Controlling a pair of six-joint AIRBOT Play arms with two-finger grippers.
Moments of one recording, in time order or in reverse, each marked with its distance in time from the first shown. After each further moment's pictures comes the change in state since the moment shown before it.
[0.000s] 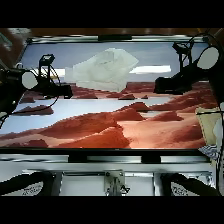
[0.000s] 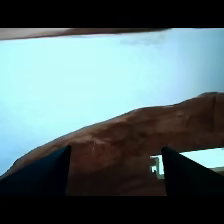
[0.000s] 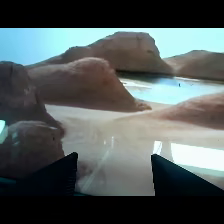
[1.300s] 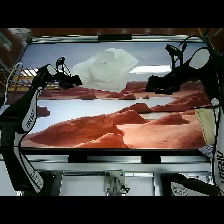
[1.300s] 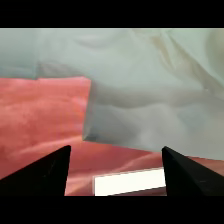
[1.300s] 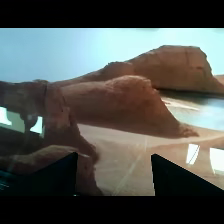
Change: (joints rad) left arm 0.196 -0.779 0.574 -0.346 0.167 0.187; right arm 0.000 -0.068 -0.005 0.140 -0.062 0.004
